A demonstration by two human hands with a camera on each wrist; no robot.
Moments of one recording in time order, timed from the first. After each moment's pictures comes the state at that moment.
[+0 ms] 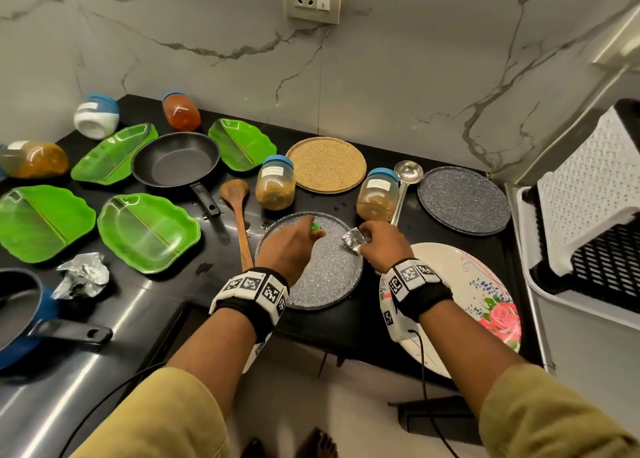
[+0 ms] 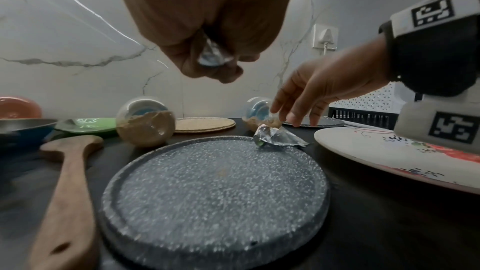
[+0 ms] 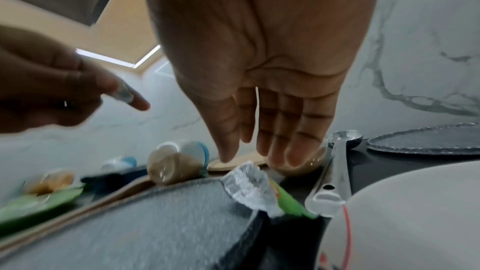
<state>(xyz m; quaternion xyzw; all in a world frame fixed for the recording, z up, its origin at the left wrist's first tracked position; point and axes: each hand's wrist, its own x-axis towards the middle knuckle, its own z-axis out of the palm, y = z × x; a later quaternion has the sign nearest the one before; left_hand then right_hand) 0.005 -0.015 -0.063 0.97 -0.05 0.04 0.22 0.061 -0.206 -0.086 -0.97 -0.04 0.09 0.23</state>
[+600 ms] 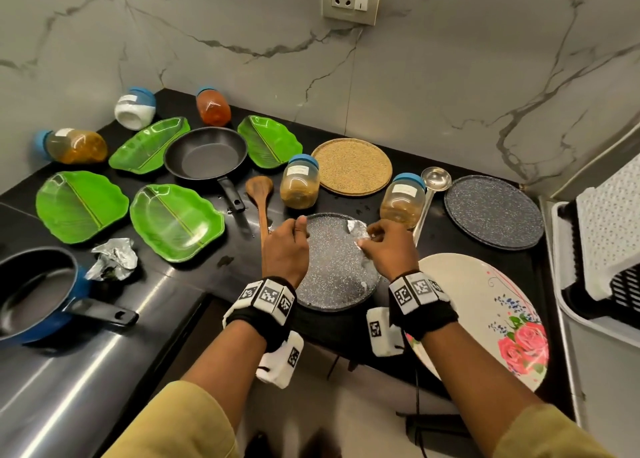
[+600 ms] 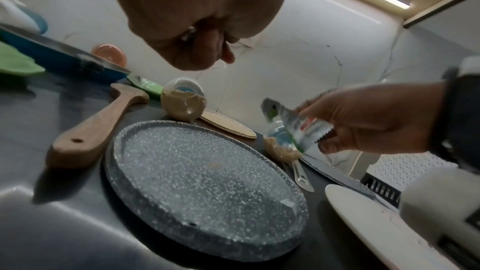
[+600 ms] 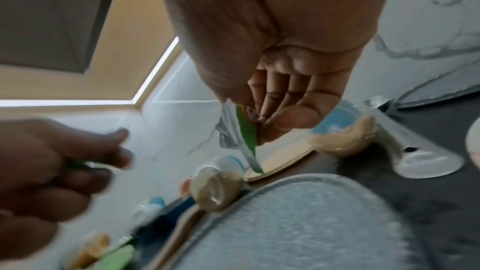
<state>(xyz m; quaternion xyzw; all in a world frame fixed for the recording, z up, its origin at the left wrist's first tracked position) -0.008 0.000 -0.071 0.86 0.22 0.15 0.44 0.046 -0.173 -0.075 -0.91 0.01 0.04 0.40</state>
